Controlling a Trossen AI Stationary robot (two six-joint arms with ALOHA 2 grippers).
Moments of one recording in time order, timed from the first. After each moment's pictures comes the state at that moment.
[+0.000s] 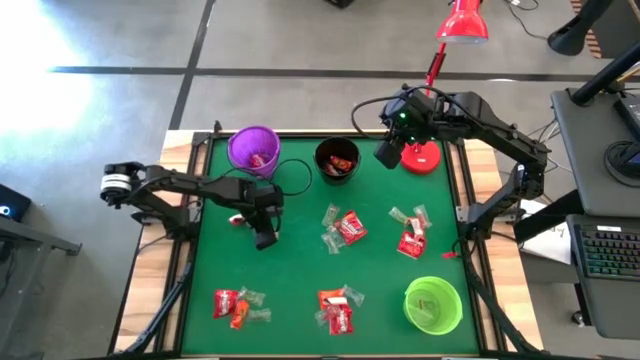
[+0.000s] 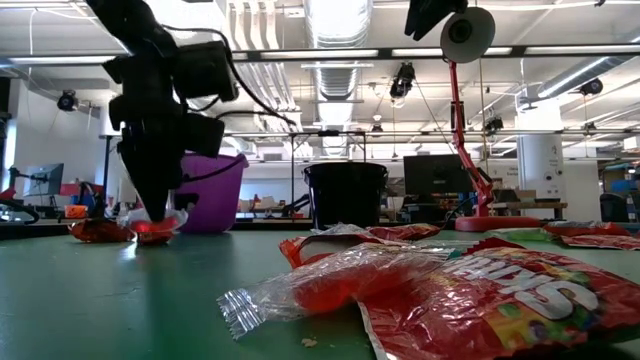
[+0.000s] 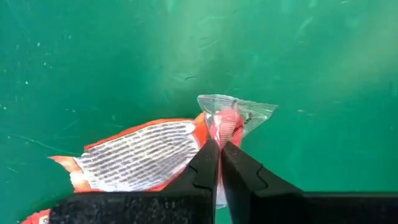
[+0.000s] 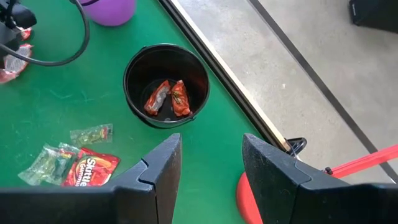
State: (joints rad) left arm 0.14 1.45 0.75 -0.61 0.26 -0.32; right arm -0.31 1.57 2.01 -1.40 0.29 0.17
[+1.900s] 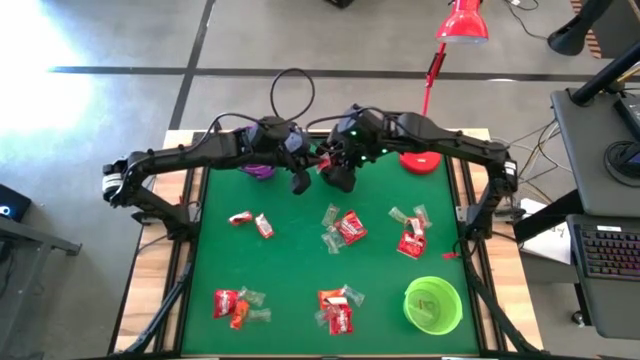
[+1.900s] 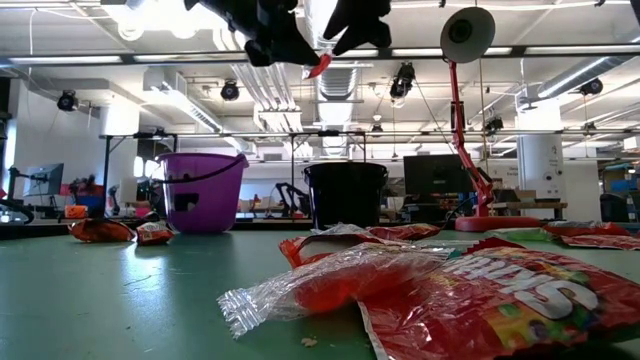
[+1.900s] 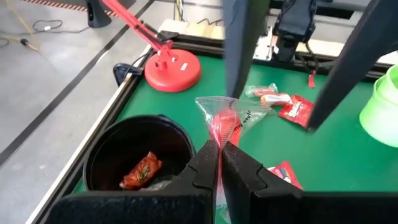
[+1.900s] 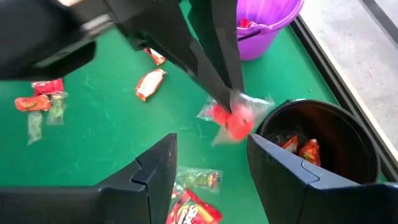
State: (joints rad) left arm 0.30 1.45 1.30 -0.35 0.07 0.02; right arm -0.24 1.77 1.95 -1.00 -0.08 0.13
